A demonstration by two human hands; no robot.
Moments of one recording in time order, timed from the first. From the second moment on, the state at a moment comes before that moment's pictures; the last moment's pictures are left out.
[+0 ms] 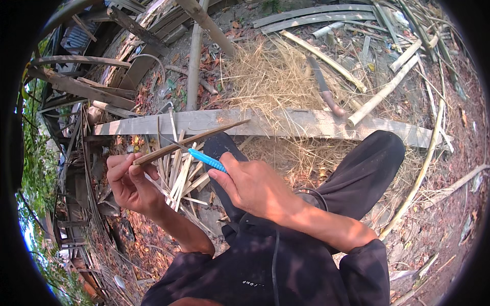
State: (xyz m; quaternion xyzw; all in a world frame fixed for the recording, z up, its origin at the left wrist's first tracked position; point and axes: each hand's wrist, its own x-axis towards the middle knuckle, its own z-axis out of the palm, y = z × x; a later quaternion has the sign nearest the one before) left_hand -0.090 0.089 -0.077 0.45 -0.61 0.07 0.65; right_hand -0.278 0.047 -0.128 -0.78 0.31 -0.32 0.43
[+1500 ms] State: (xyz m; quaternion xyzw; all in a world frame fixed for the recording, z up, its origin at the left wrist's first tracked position) left_hand -0.069 0.085 -0.083 0.40 -0.65 0.12 0.64; right_hand -0.254 0.050 -0.148 -0.79 0.35 -0.31 0.41
